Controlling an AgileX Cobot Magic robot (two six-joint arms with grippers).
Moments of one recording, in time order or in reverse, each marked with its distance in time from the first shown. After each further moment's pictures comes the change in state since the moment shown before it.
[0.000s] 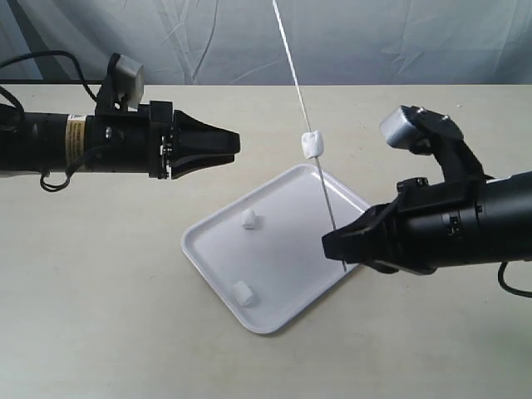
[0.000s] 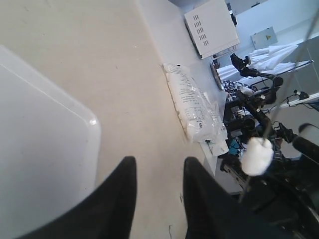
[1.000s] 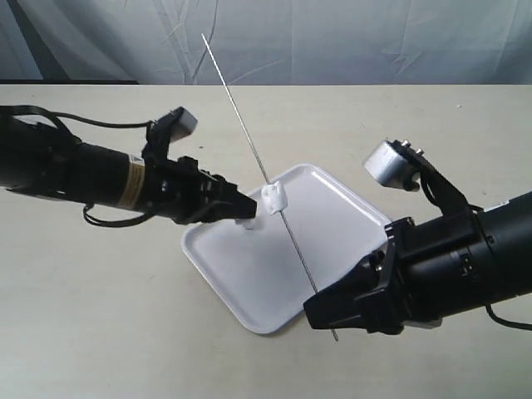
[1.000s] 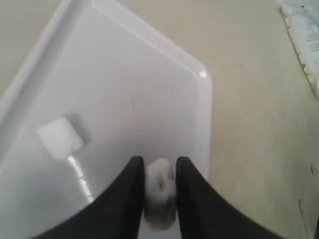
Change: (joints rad) left arm -0.185 0.034 0.023 0.064 0.449 0.096; right arm 0.000 -0.002 0.006 -0.007 0.309 -0.029
